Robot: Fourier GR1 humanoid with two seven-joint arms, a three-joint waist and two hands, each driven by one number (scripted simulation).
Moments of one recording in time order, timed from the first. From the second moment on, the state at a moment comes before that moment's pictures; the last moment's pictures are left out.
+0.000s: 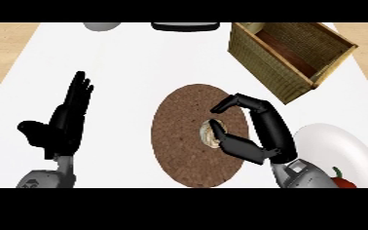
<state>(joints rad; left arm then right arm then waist) -0.07 0.25 -0.12 -1.56 0.18 0.27 0.02 -0.26 -0.34 0.53 -1.68 -0.16 -0.32 -0.10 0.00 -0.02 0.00</state>
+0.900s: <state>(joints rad) -0.02 0.24 -0.12 -1.63 0.18 0.27 -0.02 -0.33 -0.42 0.68 -1.62 0.61 -0.47 0.70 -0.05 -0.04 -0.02</state>
